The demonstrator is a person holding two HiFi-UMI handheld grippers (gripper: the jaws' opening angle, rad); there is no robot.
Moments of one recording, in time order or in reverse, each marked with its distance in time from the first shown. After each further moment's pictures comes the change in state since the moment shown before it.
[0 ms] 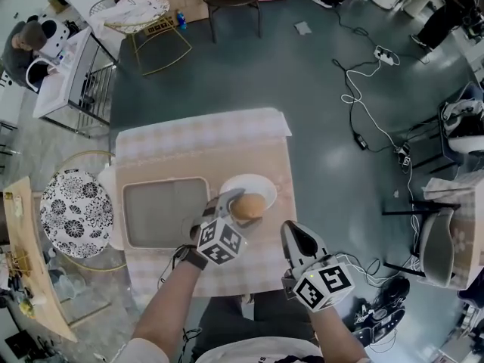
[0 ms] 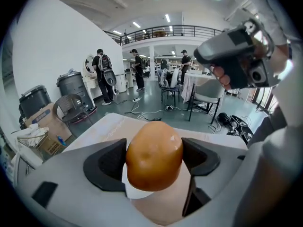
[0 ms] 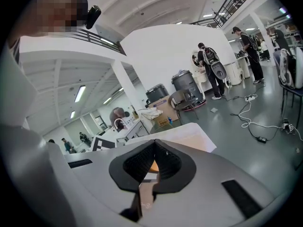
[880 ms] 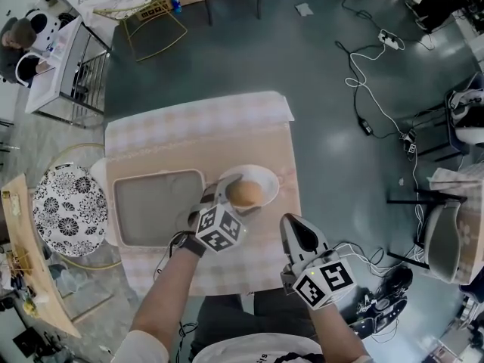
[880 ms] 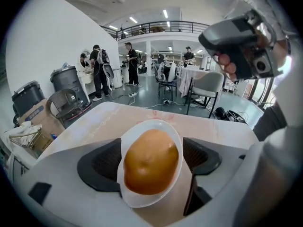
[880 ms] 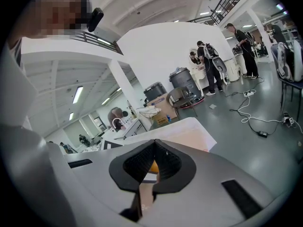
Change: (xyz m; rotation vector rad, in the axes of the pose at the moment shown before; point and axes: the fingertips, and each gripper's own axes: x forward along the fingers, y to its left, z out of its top) left arm 0.040 0.012 -0.036 0.027 0.049 -0.041; right arm 0.021 -0.013 -0.019 0.030 0.007 -0.005
